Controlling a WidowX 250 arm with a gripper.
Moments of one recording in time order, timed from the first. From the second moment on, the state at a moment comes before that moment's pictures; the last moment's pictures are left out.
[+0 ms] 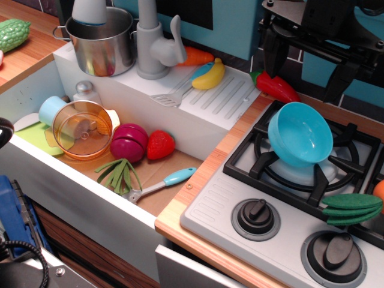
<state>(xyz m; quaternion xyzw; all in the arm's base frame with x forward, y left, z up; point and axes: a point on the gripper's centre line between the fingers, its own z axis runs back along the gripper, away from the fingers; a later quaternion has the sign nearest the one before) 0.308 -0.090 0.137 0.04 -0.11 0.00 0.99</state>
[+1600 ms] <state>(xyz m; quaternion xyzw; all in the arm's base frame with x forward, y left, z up) 0.345 -0.065 0.043 -0.02 -0.14 0.02 0.99</state>
